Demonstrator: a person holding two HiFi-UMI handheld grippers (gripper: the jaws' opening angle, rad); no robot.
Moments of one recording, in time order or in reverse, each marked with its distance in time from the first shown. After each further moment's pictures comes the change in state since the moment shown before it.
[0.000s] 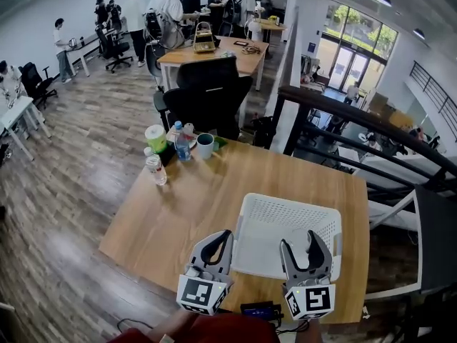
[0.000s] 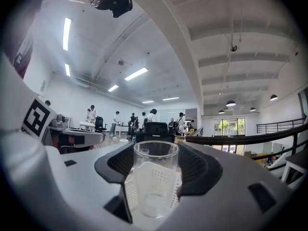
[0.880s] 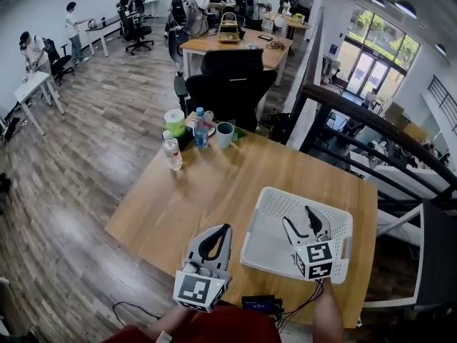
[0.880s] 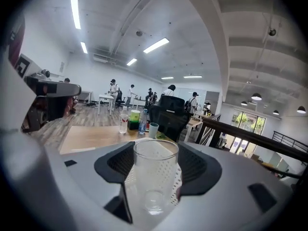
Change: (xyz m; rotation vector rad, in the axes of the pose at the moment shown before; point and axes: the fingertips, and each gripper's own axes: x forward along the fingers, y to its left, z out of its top) left arm -0.032 0.032 0.008 -0.011 -0.010 0.129; right arm 0.090 -0.002 -0.074 -0.170 0.306 0.204
